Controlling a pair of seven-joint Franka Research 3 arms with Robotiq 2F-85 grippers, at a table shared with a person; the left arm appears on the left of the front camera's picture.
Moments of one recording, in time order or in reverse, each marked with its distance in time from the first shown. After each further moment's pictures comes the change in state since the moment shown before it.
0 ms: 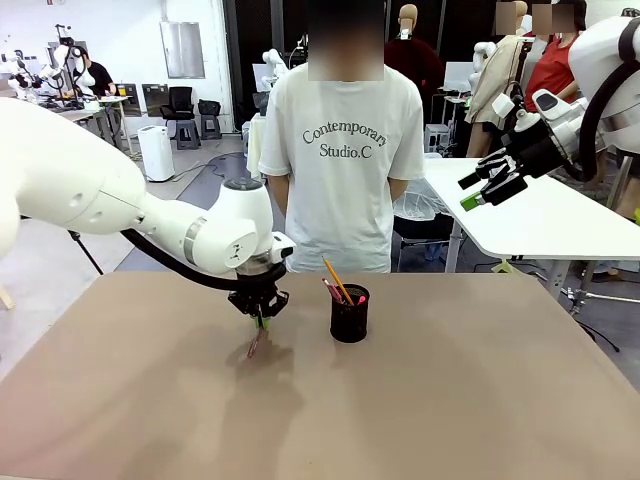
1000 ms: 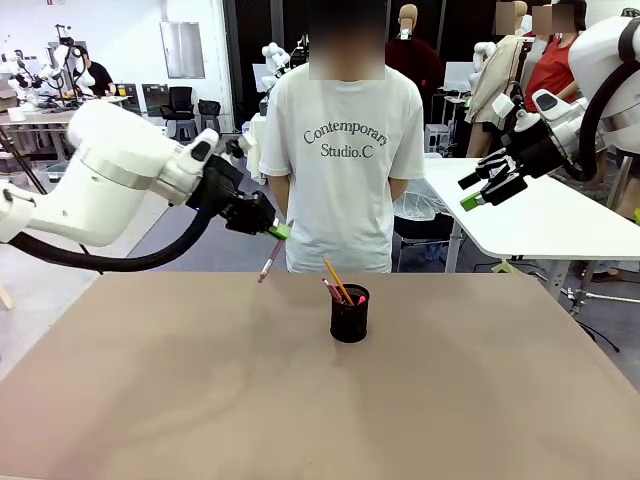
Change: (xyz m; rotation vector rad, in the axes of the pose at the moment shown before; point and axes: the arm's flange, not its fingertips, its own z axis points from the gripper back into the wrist) left arm -0.049 0.065 0.200 -0.893 -0.420 -0.398; right arm 0.000 0.000 0.000 0.000 0.000 0.000
